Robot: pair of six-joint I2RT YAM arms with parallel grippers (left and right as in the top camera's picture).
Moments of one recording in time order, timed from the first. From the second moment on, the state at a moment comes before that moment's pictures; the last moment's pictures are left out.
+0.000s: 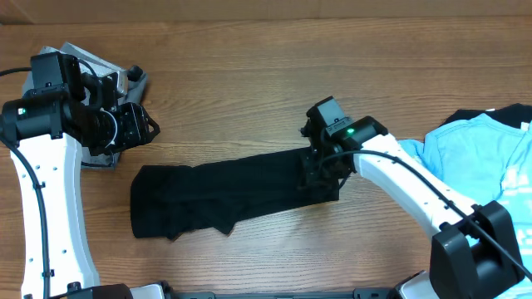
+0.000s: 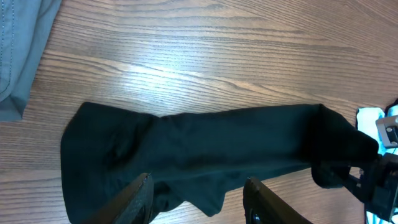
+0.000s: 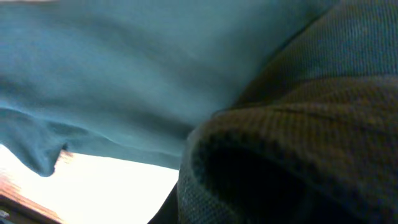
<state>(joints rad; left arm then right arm) 0.23 1.50 1.57 -1.33 0.39 -0.05 0.51 1.67 1.18 -0.90 -0.26 0.35</state>
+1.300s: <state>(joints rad) 0.23 1.50 1.57 -1.34 0.39 -0.04 0.45 1.73 1.10 -0.59 -0.40 0.53</state>
